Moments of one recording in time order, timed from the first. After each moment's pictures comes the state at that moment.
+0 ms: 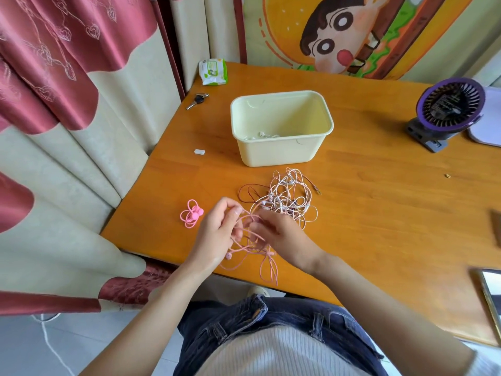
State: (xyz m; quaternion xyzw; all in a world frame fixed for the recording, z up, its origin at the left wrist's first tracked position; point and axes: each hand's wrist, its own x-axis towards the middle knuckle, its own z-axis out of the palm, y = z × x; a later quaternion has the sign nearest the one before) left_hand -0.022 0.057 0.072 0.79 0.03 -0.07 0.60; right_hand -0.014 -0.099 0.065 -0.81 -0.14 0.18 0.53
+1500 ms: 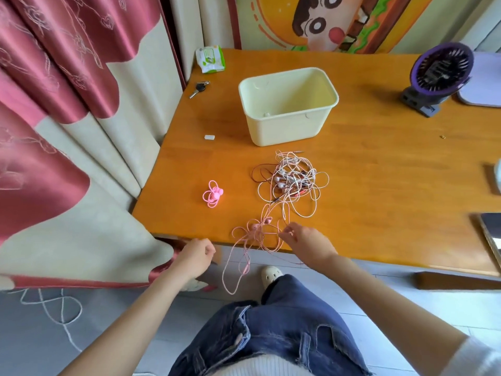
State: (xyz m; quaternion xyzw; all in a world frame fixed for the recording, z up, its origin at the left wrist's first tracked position) left_hand -0.069 0.188 -0.007 0.93 0.01 -0.30 0.21; right_hand -0.082 -0.075 0.007 -0.93 0.04 0.27 0.26
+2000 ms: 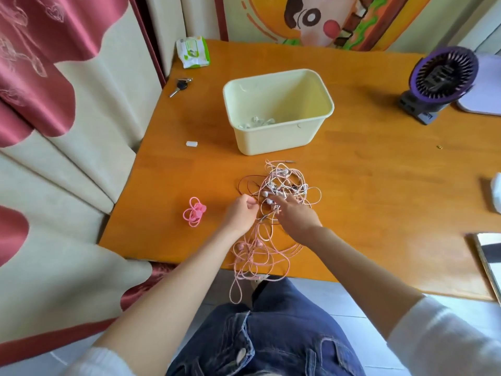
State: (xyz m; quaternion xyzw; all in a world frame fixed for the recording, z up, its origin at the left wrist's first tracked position) left_hand 0.049 0.052 -0.008 0.89 0.05 -0.23 0.38; right_hand 0.023 -0.091 -0.005 -0.97 -0.02 0.23 0.12
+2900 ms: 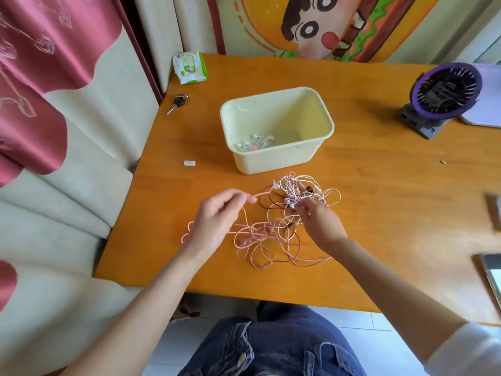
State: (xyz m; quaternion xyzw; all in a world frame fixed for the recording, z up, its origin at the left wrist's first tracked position) left_hand 0.054 0.084 0.100 0.76 -0.03 -0.14 0.64; right_hand 0.052 -0.136 0.006 -0.94 0.11 0.12 0.29
